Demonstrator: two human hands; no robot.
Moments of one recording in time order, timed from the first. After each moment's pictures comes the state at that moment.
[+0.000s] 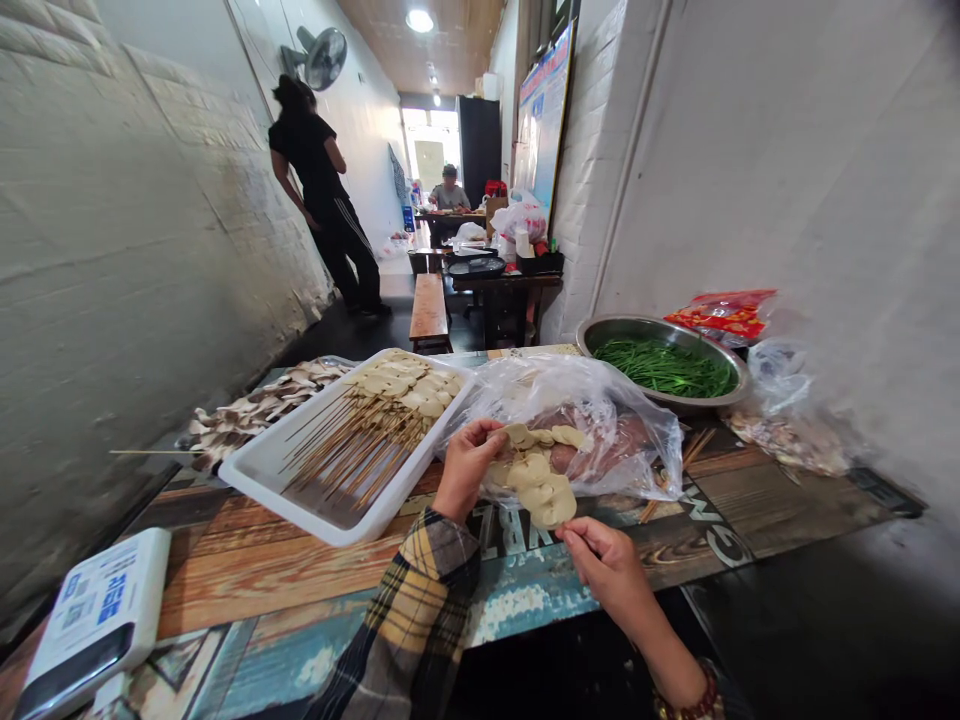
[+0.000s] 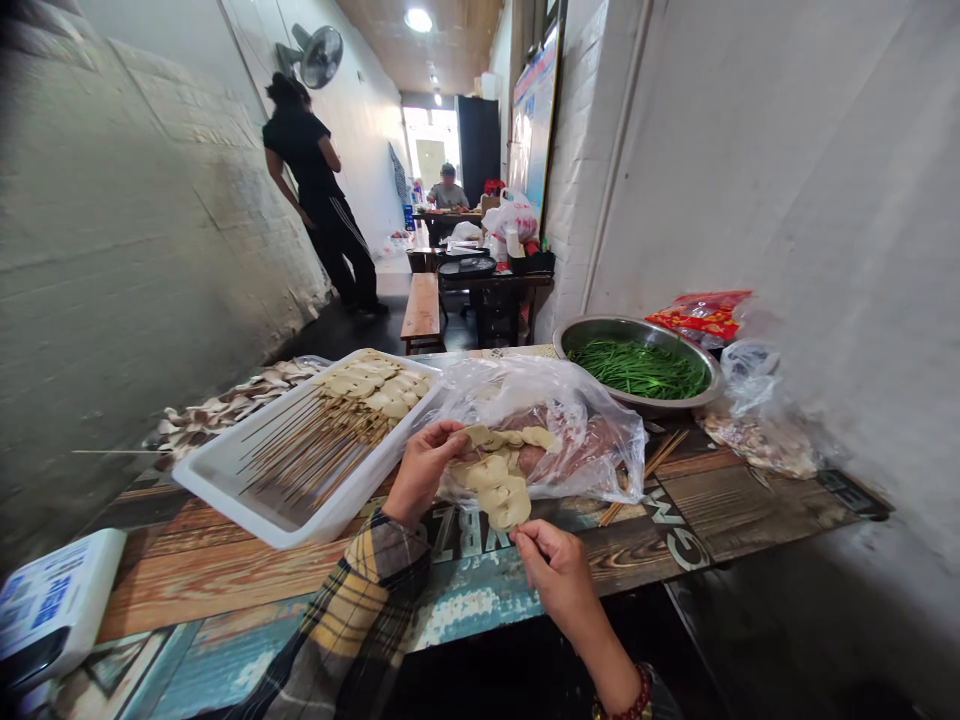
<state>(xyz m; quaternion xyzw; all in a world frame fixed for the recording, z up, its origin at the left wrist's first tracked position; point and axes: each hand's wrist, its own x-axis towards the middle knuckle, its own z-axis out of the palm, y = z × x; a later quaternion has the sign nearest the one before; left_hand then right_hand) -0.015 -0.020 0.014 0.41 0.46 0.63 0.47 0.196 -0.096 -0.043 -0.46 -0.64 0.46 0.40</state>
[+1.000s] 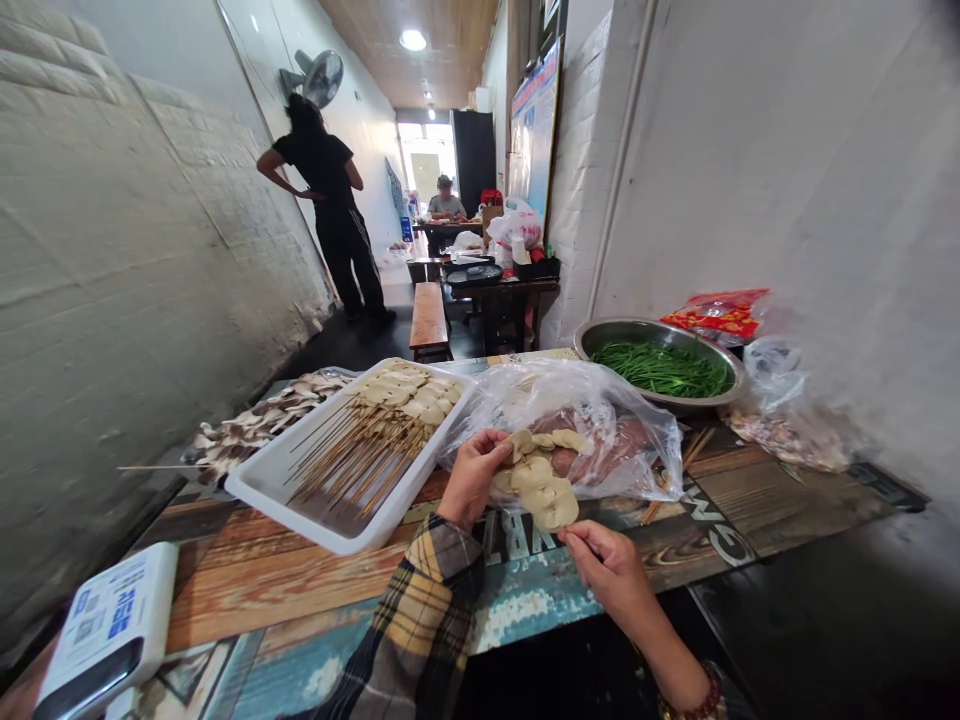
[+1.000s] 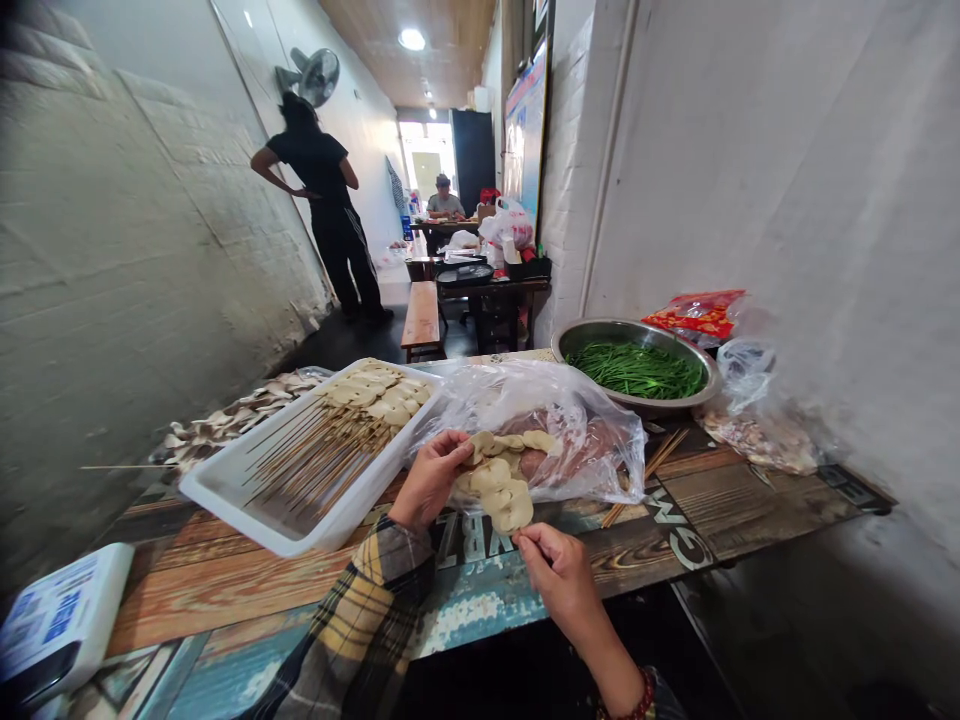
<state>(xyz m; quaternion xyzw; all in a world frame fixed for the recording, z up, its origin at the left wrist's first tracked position) -0.012 -0.019 0.005 0.37 0.42 0.61 0.56 0.195 -0.096 -0.046 -0.45 -0.67 0.42 0.42</state>
